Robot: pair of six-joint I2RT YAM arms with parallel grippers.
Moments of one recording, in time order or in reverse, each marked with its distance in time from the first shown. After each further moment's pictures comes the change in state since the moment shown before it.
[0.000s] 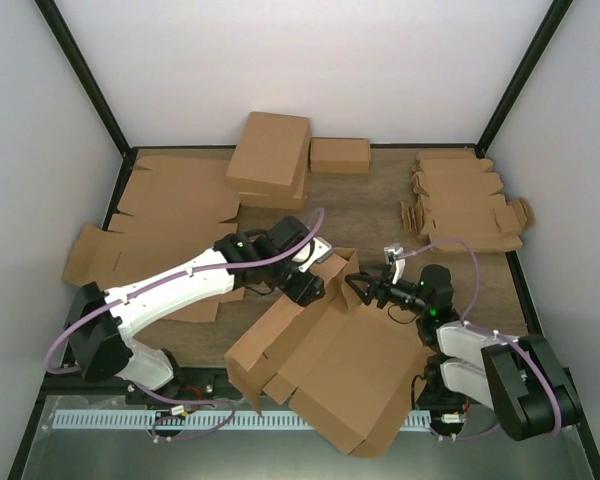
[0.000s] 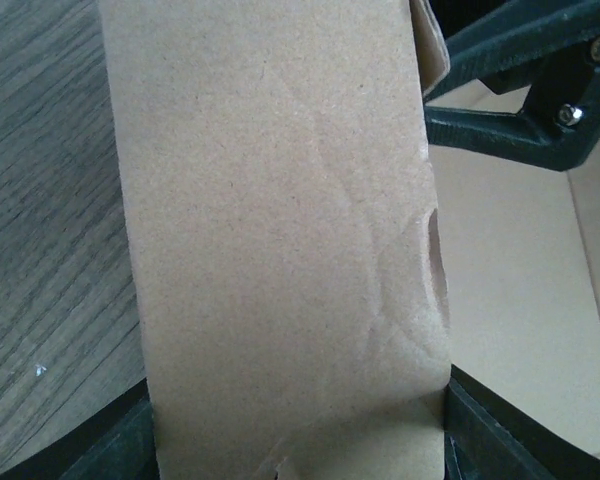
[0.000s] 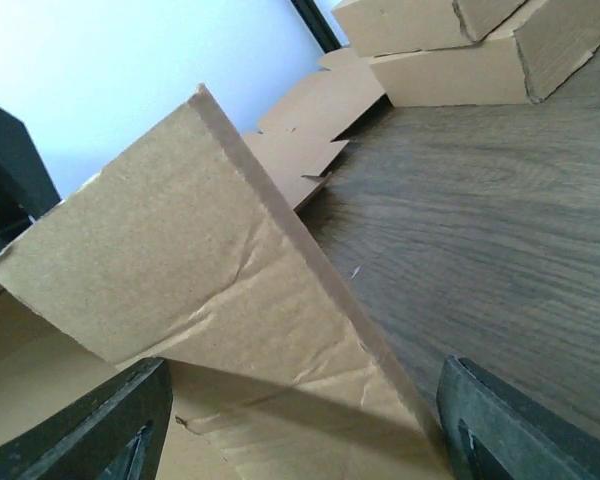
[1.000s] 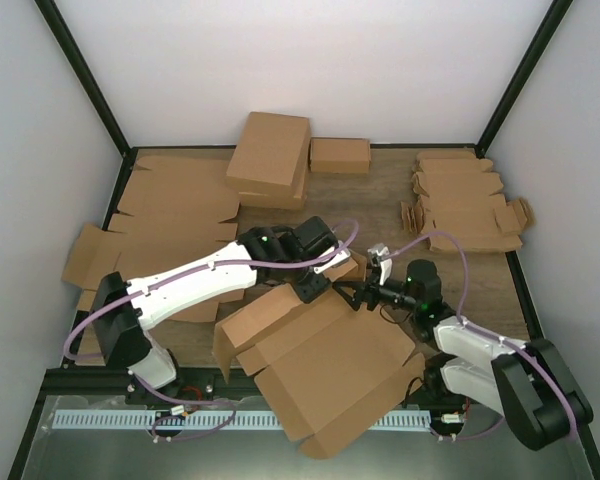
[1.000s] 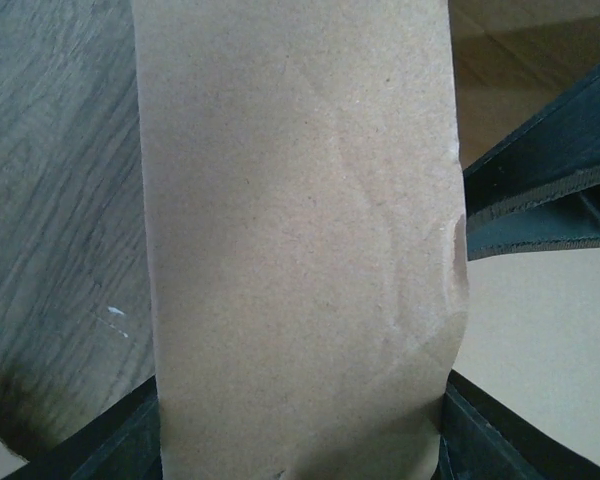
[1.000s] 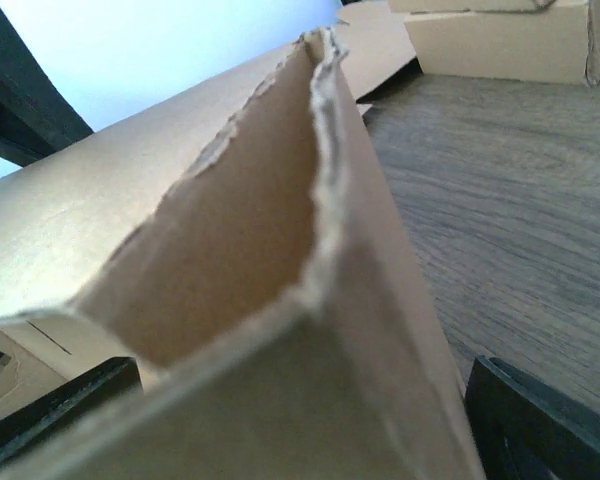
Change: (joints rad) left arm -0.082 0.141 0.217 -0.176 -0.235 0.220; right arm 0.137 -0.089 0.057 -0.212 0.079 -0.124
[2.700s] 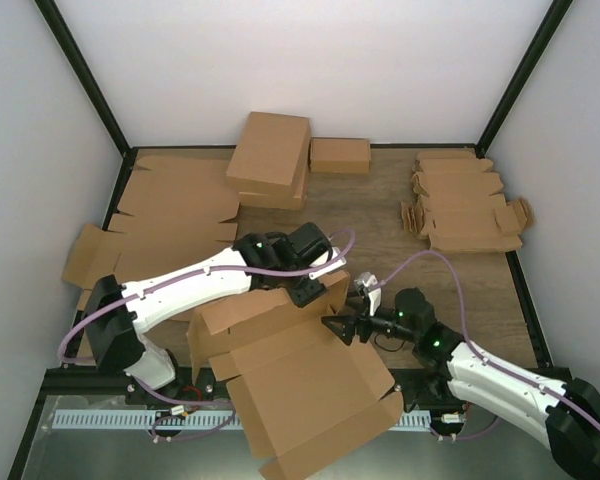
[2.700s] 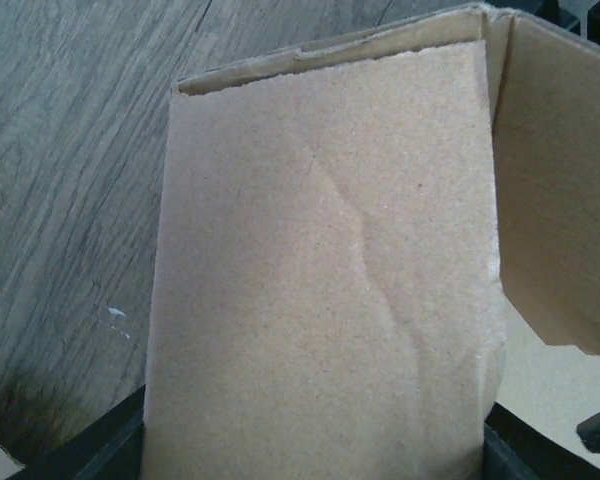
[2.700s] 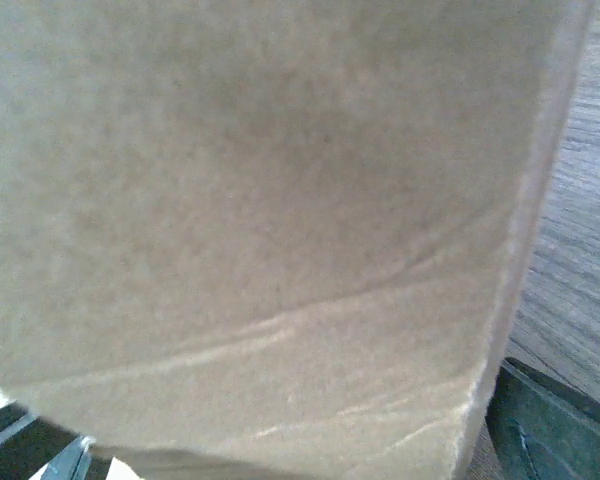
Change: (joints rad) left arm 0.004 -0.016 -0.067 0.039 -0.011 0.068; right arm 0.362 -0.332 -0.072 -0.295 0.283 0.029
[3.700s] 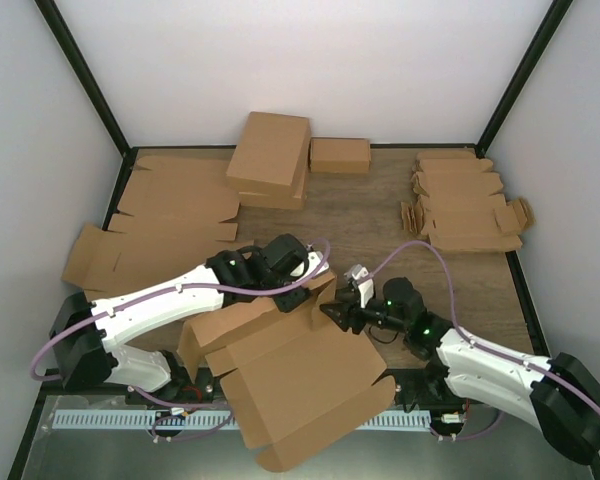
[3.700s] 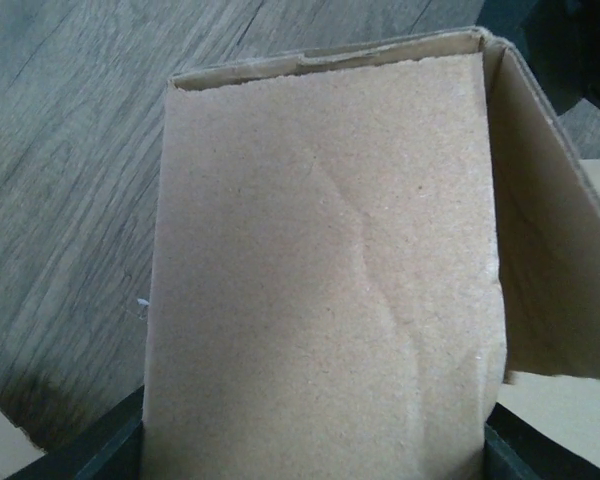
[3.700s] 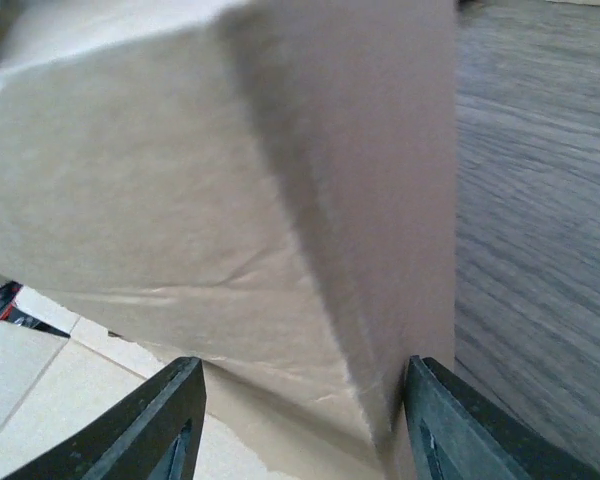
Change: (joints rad) left arm 0.006 -0.204 -0.262 0.198 -0.039 0.012; right arm 0.006 0.167 0.094 0.003 0.033 -0.104
